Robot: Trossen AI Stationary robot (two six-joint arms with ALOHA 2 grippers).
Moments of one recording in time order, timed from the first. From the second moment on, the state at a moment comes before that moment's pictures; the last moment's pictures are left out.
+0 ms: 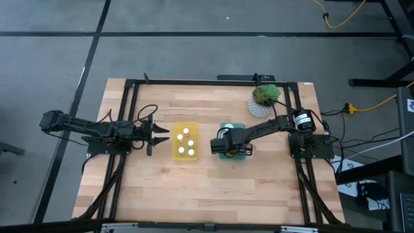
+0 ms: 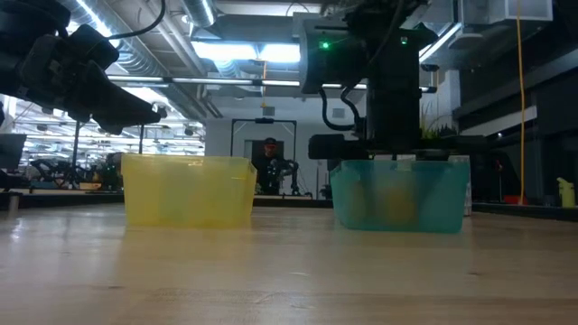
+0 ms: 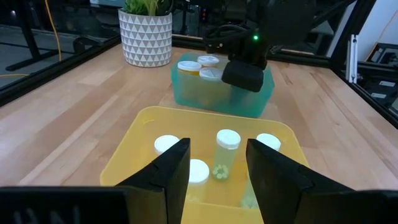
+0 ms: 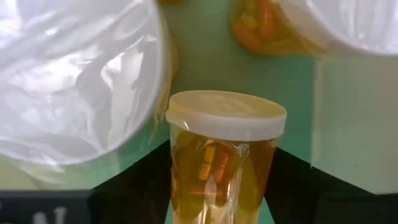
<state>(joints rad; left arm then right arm) -0.09 0.36 0.01 0.15 -0.22 -0.17 0.13 2.02 1.35 -0.91 0.11 1.85</state>
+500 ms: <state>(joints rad) -0.09 0.36 0.01 0.15 -0.22 -0.17 0.13 2.03 1.50 -1.08 0.13 1.82</state>
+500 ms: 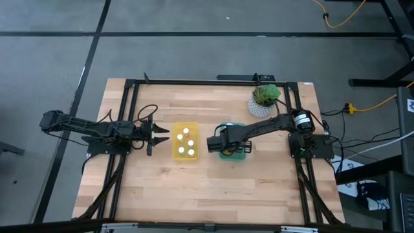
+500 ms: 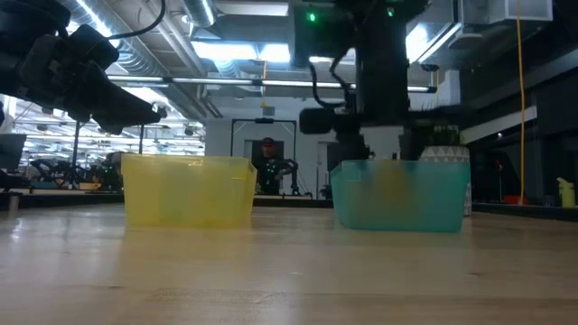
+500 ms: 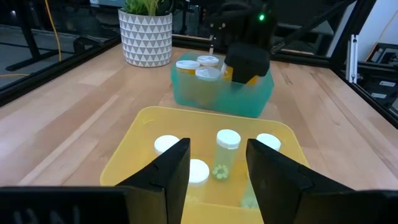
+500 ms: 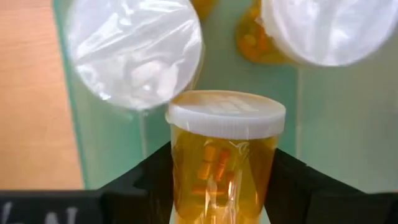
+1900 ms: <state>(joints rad) -0.09 0.36 0.01 0.15 -0.22 -0.17 0.52 2.02 1.86 -1.11 1.09 1.40</state>
